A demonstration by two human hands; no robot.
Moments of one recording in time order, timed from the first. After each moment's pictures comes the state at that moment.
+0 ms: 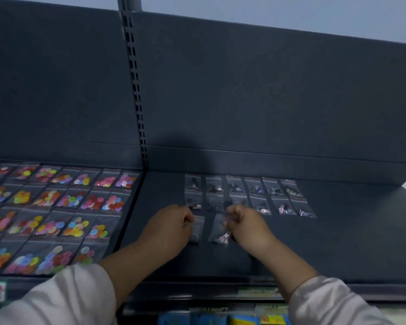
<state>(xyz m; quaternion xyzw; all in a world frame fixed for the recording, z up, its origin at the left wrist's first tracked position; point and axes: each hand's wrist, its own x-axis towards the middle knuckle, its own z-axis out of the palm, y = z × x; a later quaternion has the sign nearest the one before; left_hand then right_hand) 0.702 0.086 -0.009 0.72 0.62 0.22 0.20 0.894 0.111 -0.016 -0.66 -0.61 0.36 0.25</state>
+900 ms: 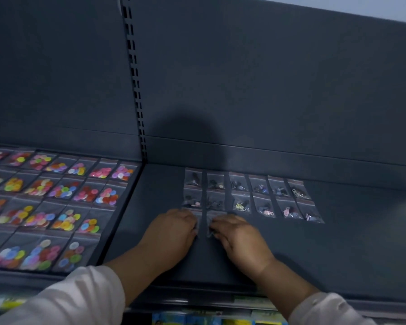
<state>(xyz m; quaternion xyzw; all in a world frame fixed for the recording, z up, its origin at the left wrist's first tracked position) 0.708 0.108 -0.057 0.81 0.57 0.10 0.07 0.902 0.118 -0.055 -0.44 -0.87 0.09 0.21</state>
